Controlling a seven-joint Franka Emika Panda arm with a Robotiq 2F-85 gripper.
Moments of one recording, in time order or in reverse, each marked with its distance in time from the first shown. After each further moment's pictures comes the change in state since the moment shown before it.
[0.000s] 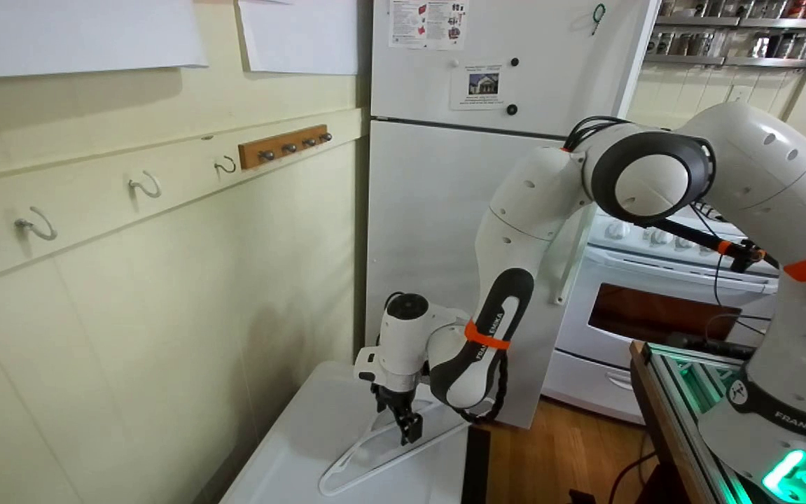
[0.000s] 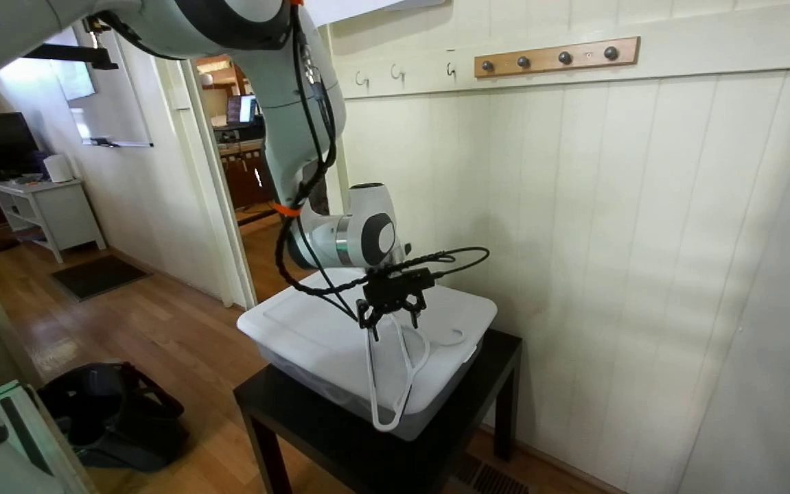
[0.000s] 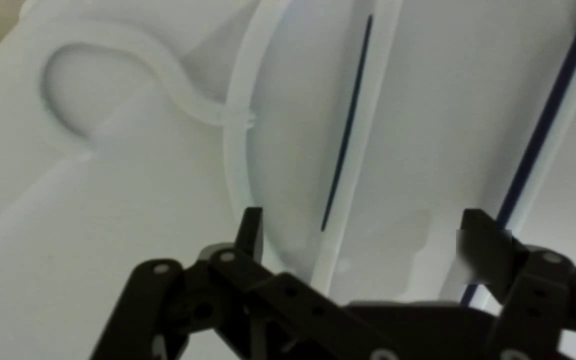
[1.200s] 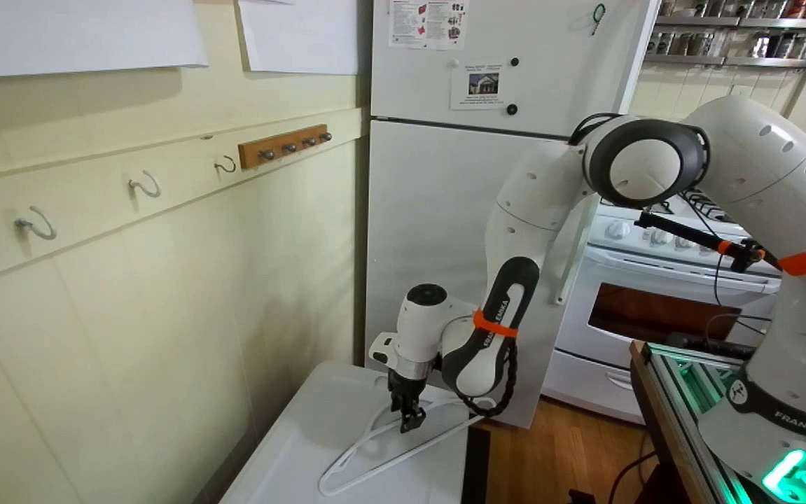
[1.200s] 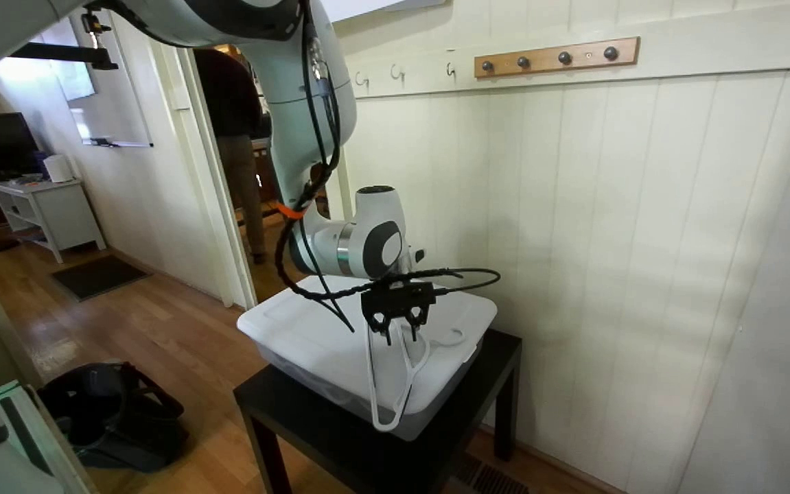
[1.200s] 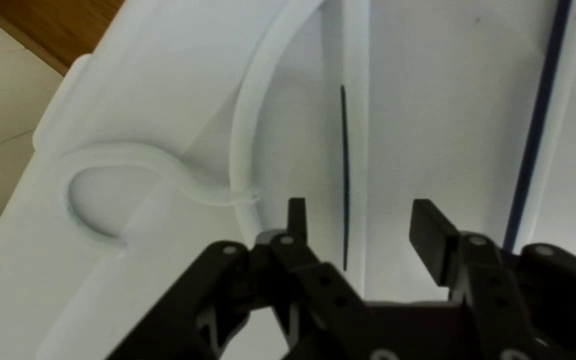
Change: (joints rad) arm -0.090 -0.025 0.030 -0.083 0.032 0.107 0.125
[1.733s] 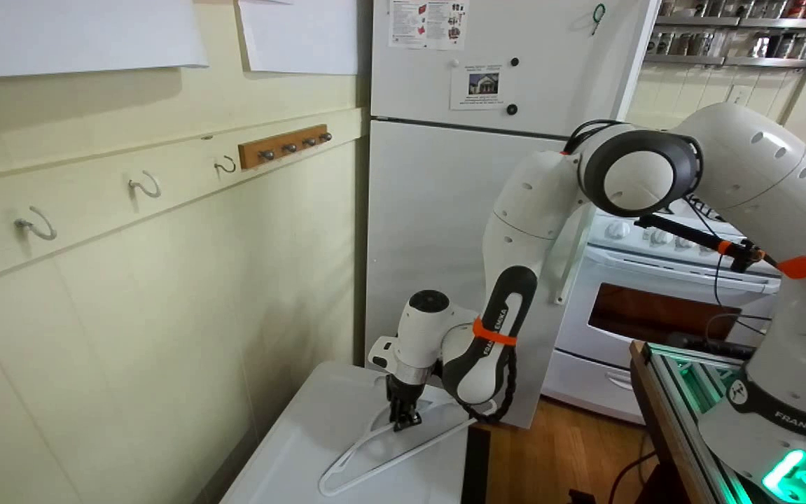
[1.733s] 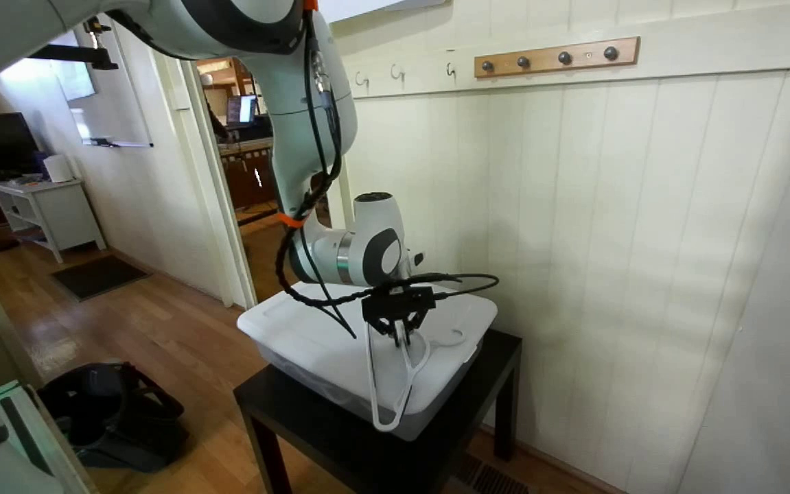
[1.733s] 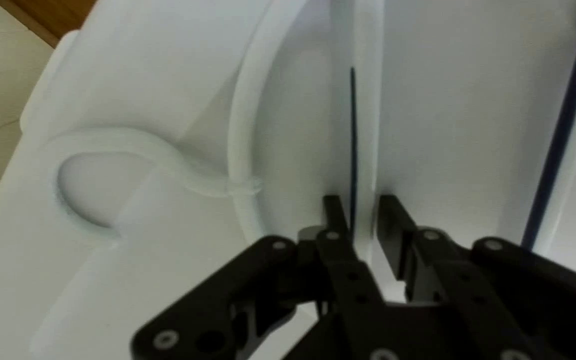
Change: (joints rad) arm 0.014 0.037 -0.012 0.020 -0.003 0.057 0.000
